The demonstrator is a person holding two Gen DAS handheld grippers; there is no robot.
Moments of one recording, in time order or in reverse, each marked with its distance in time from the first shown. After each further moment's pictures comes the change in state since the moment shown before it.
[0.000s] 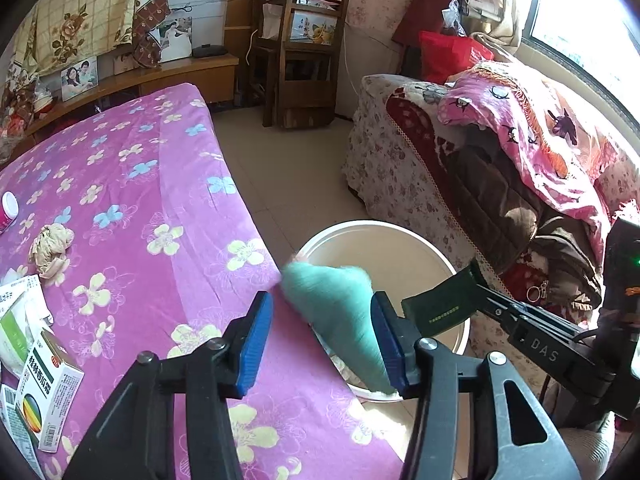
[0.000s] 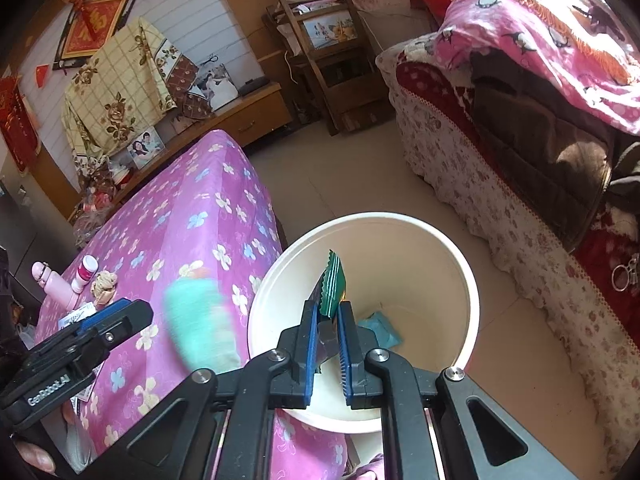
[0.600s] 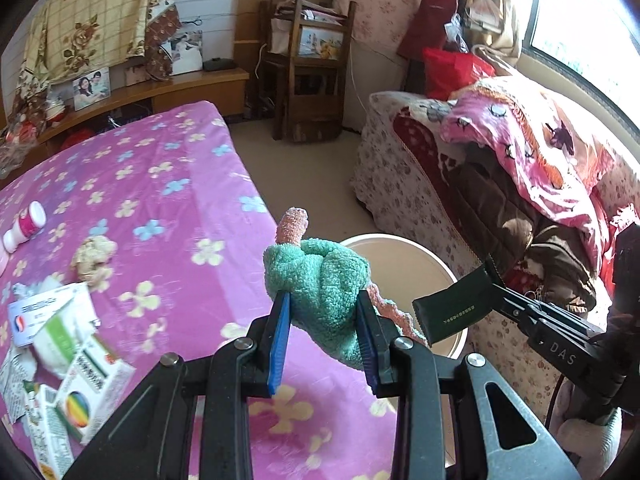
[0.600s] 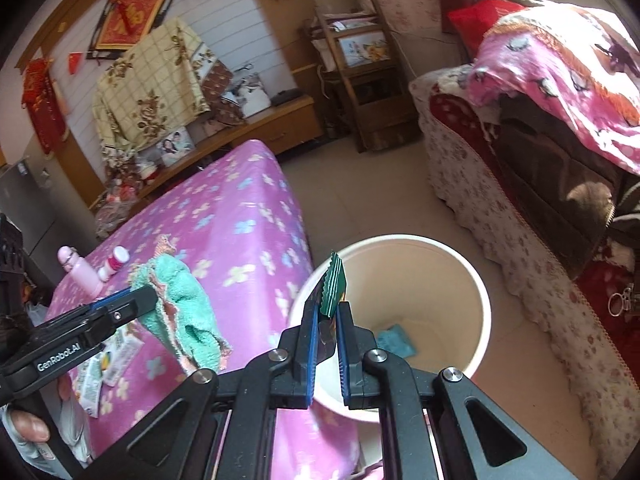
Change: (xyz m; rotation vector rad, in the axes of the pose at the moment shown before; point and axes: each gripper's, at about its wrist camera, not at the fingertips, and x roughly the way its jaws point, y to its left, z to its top) left arm -0.042 0.013 0.006 0.002 -0.032 0.021; right arm -0.043 0.034 0.000 -0.081 -0.051 0.052
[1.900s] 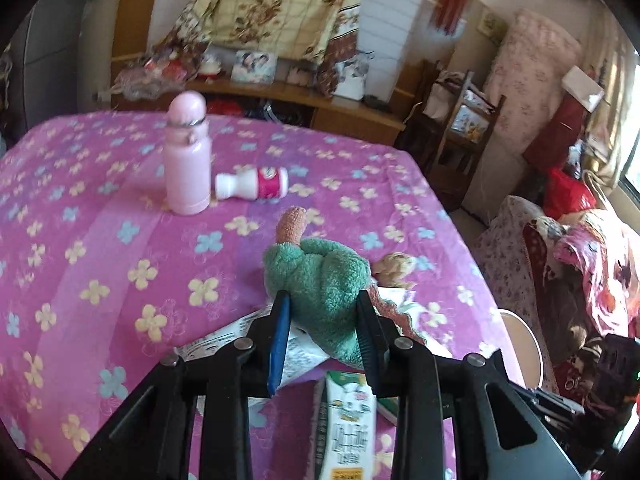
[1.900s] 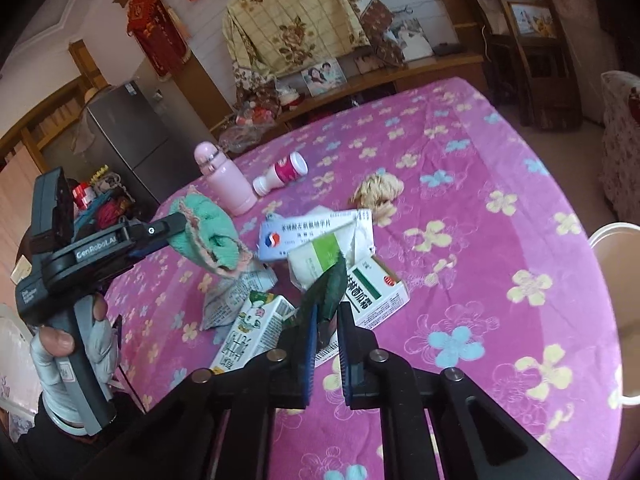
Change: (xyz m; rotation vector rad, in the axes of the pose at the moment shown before) left arm -0.157 0.284 -0.056 -0.375 -0.168 0.218; right arm 0.053 0.267 -0.072 -0.223 0.155 0.425
